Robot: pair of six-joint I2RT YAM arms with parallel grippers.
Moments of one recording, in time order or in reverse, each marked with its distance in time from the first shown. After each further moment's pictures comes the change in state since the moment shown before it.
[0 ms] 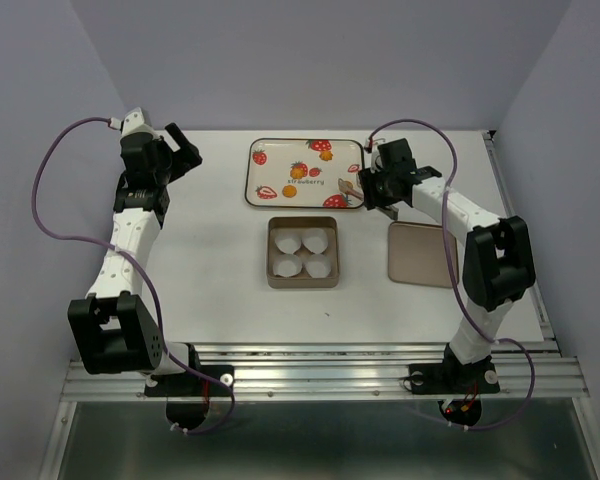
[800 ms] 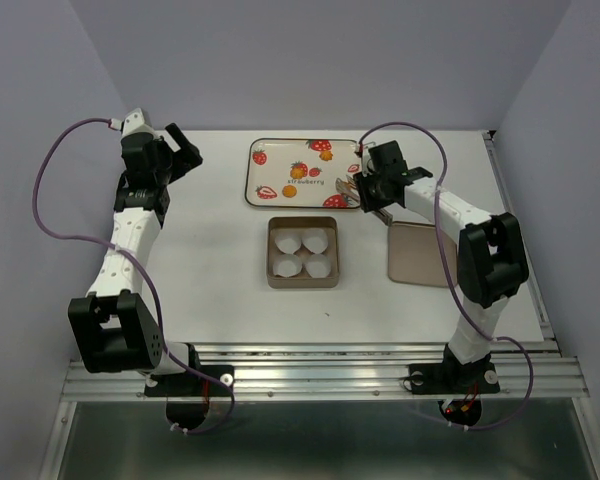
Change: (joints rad) left arm 0.000 0.005 0.000 -0.002 0.003 -0.010; right arm 0.033 0.039 0.019 -0.008 0.032 -0.028
